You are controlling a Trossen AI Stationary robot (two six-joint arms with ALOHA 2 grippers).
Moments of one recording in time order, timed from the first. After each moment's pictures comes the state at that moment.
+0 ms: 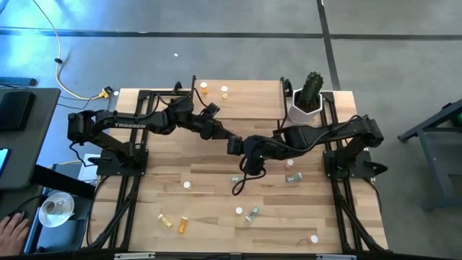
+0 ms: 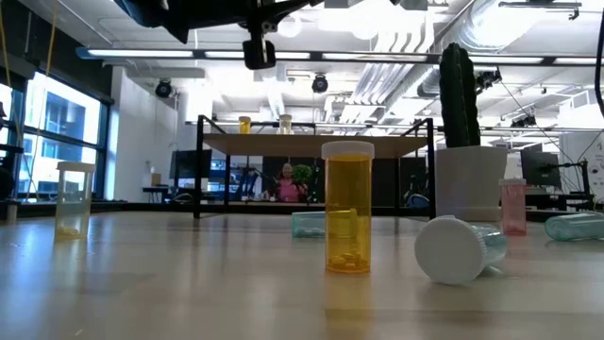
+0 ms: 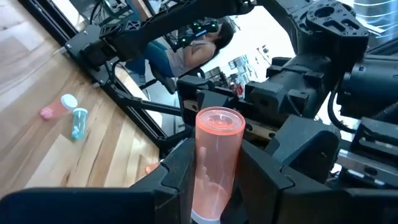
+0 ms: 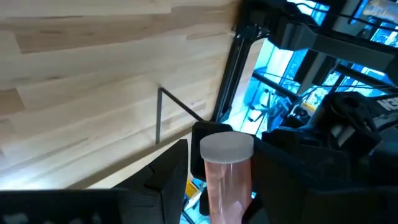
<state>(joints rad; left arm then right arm) 0.35 1.39 0.89 0.47 0.55 -1.07 0.21 1.70 1.72 -0.77 0.47 -1.62</state>
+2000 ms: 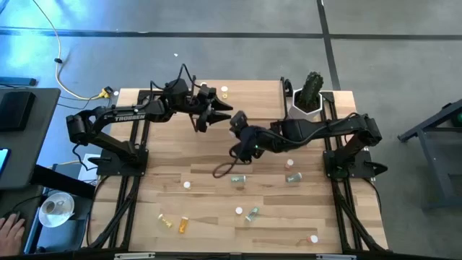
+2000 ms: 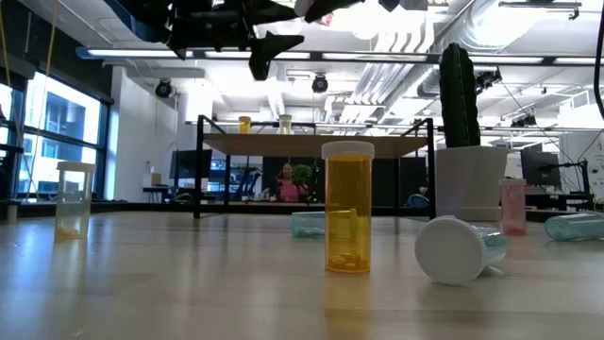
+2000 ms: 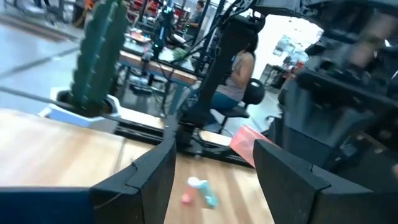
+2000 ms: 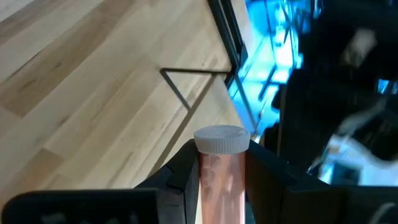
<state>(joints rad) 0.59 1.39 0.89 0.48 0.61 -0.31 0.13 1.70 1.72 -0.76 0.56 -1.00</state>
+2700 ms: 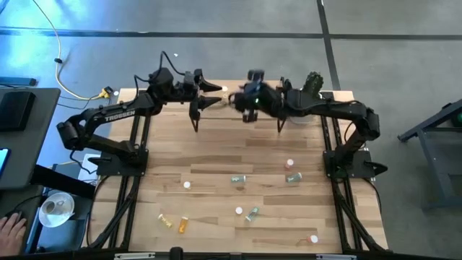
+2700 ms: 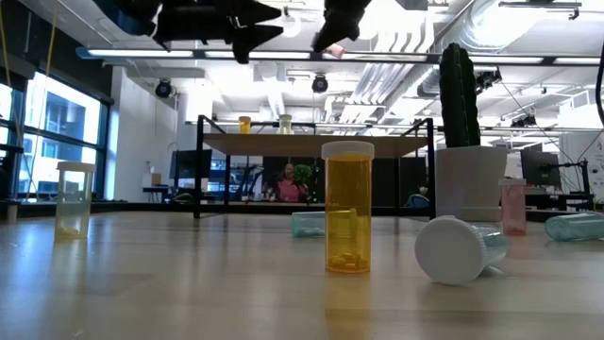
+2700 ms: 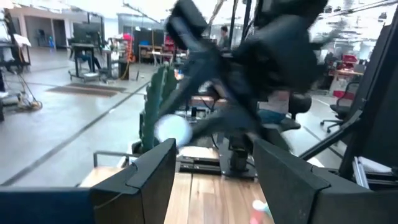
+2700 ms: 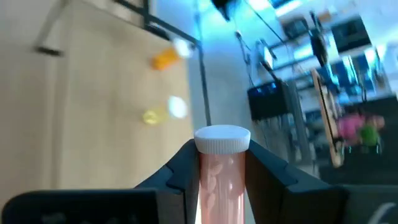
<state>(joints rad) 0.72 1.28 0.89 0.47 0.59 -0.11 -0.20 1.67 1.72 -0.63 0.59 -0.64</state>
